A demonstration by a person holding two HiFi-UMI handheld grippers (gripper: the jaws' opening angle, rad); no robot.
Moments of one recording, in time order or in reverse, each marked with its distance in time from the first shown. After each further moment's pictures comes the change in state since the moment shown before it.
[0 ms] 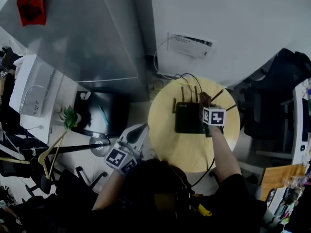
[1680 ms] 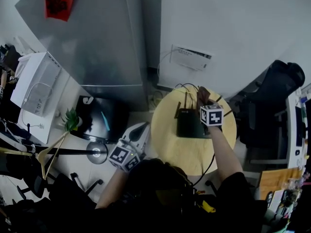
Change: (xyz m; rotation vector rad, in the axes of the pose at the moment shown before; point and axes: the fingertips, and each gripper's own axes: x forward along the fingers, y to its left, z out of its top) left arm -0.027 0.011 0.022 -0.004 -0.091 0.040; right arm -0.055 0.060 0.080 -0.182 -0.206 0.011
